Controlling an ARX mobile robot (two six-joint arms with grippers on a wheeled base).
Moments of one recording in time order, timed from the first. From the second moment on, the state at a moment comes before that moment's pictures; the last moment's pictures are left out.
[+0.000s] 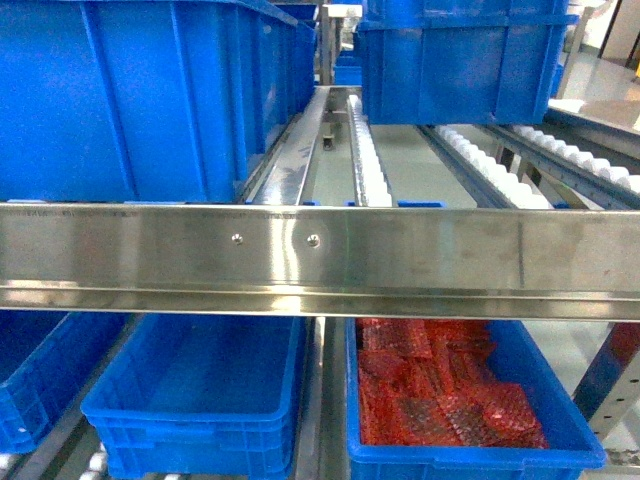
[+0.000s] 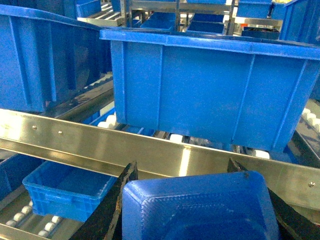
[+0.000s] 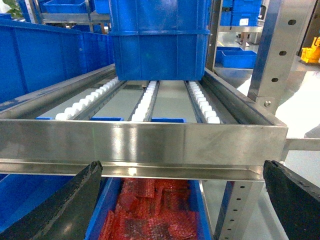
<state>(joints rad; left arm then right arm) -0.42 0.37 0.27 0.02 -0.67 -0.10 0.00 0.00 0.01 -0.01 0.00 0.00</state>
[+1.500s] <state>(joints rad) -0.42 0.38 0.27 0.02 -0.67 -0.10 0.00 0.00 0.01 0.00 0.00 0.00</state>
